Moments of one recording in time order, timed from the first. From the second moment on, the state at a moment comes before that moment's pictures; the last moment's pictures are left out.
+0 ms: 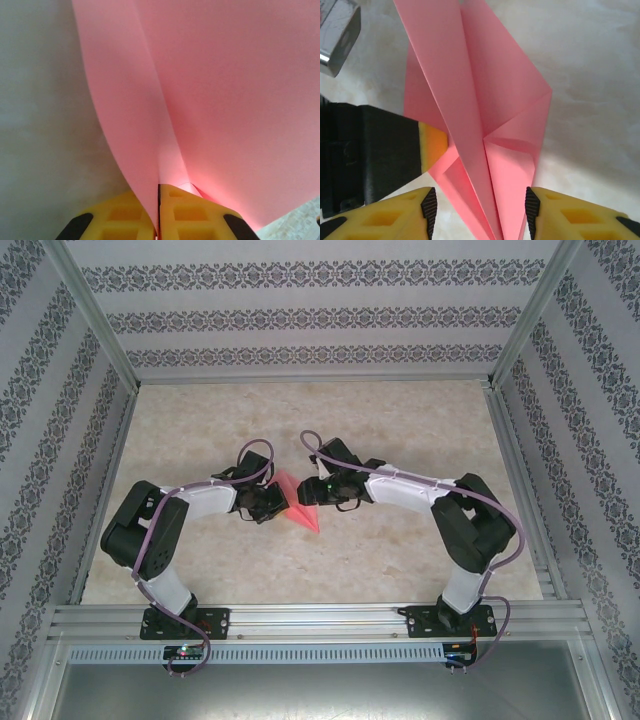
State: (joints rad) left arm -0.42 1.69 0.82 -0.22 0.34 -0.98; right arm 0.70 1.79 1.13 -0.33 -0.27 0.56
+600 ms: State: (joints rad) left arm -0.34 1.70 0.90 -0.22 0.51 -0.78; right arm 0.61 1.83 1.02 -0.21 -0.47 0.61
